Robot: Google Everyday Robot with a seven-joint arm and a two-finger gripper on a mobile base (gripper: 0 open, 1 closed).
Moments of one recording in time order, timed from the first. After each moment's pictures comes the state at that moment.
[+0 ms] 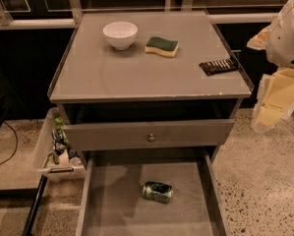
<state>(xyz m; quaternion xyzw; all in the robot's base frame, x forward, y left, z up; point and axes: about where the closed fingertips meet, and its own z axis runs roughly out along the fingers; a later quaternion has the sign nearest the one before) 0.438 -0.217 0.977 -0.60 0.78 -0.03 0.16</state>
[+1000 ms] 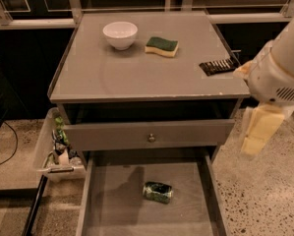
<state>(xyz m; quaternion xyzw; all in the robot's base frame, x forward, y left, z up) 0.425 -0.201 0.922 -0.61 0.78 -0.01 0.15</state>
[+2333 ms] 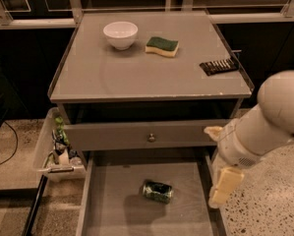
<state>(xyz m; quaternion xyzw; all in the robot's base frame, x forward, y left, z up) 0.403 -0.176 0.763 -0.63 0.75 0.08 0.16</state>
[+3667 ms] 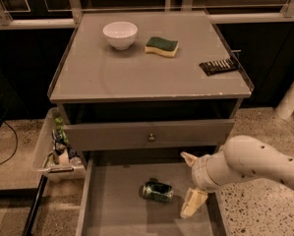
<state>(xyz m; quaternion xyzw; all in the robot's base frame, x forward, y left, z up) 0.441 -0.136 0.589 -0.63 0.72 0.13 0.25</state>
